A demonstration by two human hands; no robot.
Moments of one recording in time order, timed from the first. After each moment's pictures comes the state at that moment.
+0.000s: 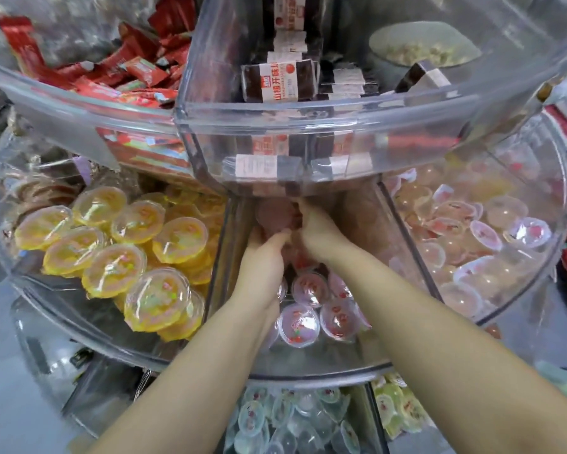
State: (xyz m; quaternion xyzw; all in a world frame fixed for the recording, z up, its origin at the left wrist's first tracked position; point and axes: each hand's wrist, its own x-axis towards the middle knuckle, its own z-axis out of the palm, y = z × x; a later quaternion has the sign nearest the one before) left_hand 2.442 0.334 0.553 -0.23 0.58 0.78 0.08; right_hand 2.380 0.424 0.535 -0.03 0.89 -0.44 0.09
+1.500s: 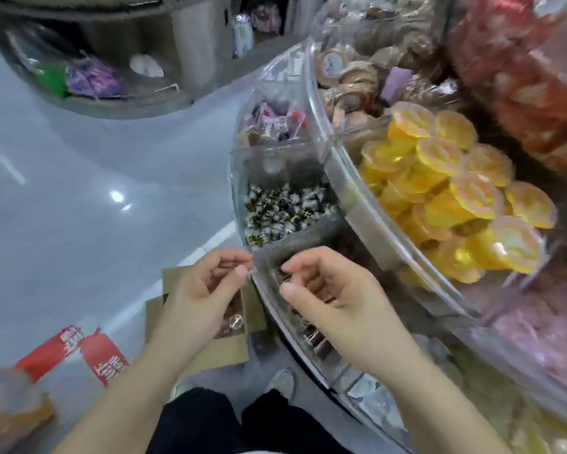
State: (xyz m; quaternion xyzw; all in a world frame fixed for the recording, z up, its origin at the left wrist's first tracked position) left_hand 2.685 0.034 0.518 -0.30 0.68 0.66 -0.11; right_hand 2.597 0.183 0.563 -0.30 0.75 -0.52 0.28
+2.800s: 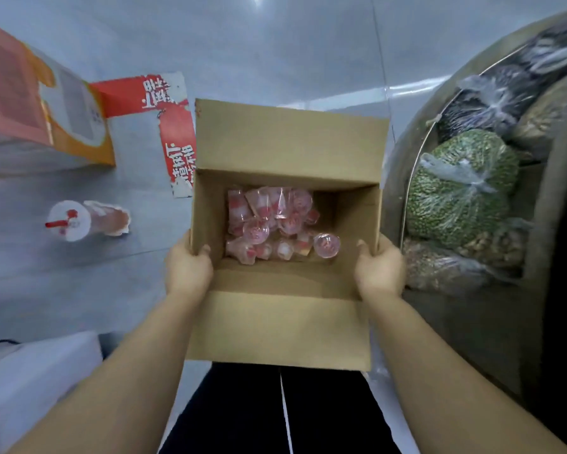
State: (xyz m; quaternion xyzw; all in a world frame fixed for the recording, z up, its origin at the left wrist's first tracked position) left_hand 2.934 0.035 0.034 -0.78 0.47 0.41 -0.03; right_hand 2.694 0.126 0.050 -0.13 0.92 -0.15 0.33
